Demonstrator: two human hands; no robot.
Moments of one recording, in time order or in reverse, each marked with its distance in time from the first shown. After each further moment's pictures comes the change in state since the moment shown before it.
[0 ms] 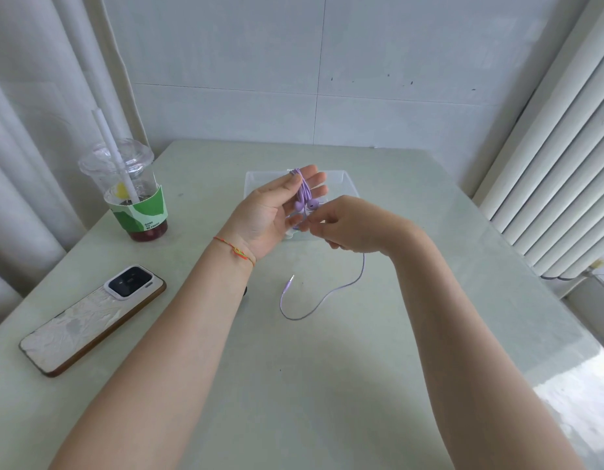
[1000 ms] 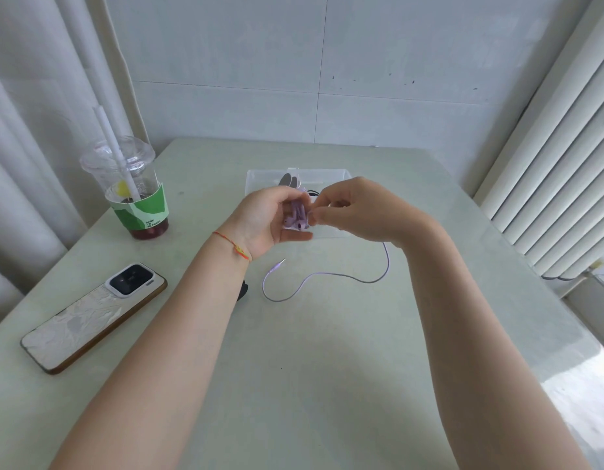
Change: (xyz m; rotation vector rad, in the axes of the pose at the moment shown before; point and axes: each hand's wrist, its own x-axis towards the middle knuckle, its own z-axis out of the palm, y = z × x) left_hand -0.004 0.009 -0.002 0.188 0.022 -0.245; right_hand -0.008 -0.002 -0.012 0.138 0.162 -0.051
